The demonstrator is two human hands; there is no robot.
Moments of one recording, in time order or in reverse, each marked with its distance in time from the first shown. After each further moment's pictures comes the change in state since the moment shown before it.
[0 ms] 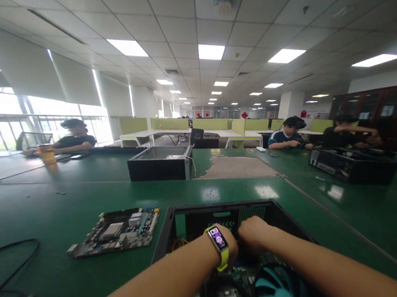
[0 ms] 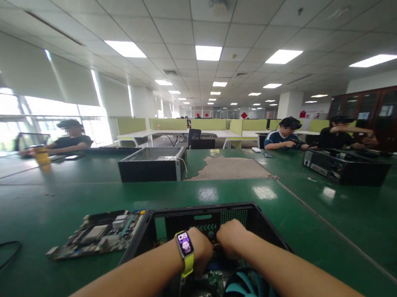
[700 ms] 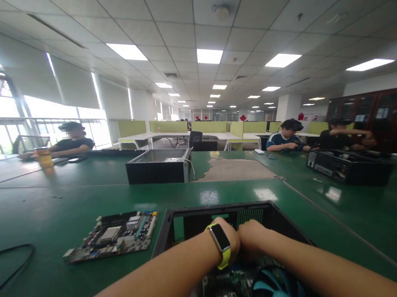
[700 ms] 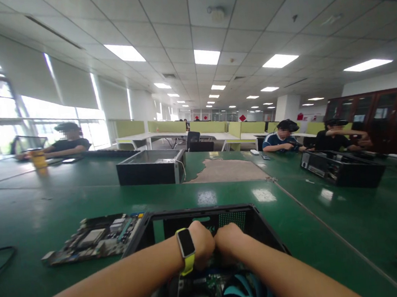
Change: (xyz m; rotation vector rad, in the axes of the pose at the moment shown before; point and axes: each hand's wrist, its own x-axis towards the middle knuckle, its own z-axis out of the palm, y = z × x) left_hand -0.034 0.012 -0.028 -0.091 0.255 -0.008; right_hand 0.002 -0.004 0.001 0.026 -0.025 -0.001
